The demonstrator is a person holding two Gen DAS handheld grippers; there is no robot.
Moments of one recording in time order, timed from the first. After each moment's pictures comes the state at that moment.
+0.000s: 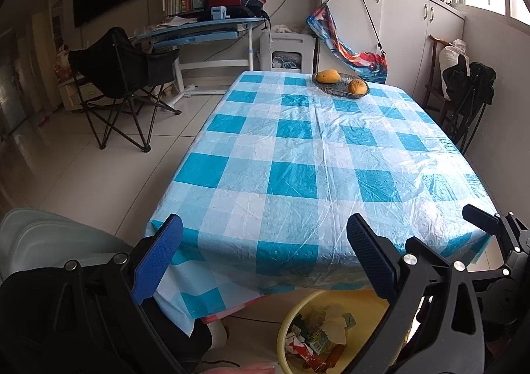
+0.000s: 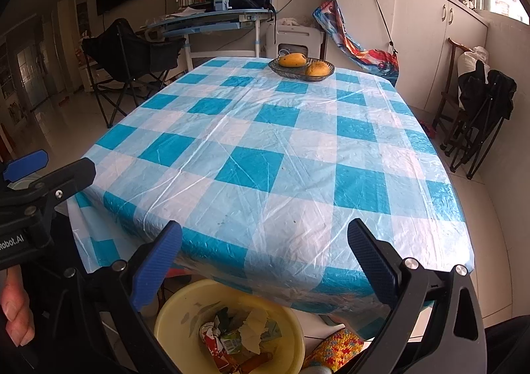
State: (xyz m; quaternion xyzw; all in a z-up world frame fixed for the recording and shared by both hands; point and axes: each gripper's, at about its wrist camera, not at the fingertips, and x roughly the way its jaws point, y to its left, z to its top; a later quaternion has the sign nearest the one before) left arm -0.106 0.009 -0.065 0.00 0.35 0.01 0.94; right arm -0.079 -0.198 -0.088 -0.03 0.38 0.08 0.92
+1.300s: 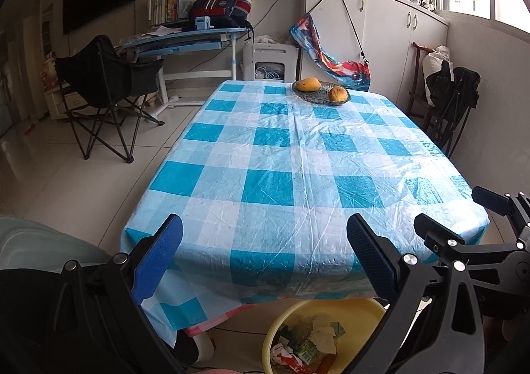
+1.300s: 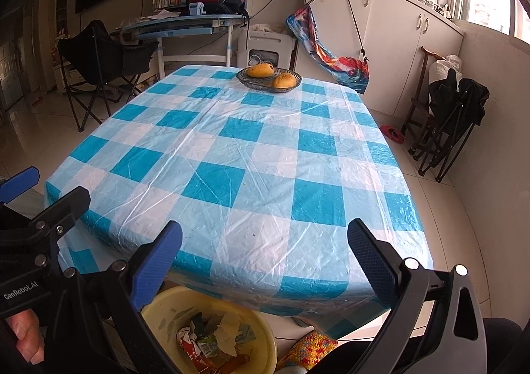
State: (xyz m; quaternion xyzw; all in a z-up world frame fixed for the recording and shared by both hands) left arm -0.102 -0.004 -0.073 0.00 0.32 -0.02 0.95; right arm -0.077 -0.207 -0.070 -0.05 0.36 0.01 0.93
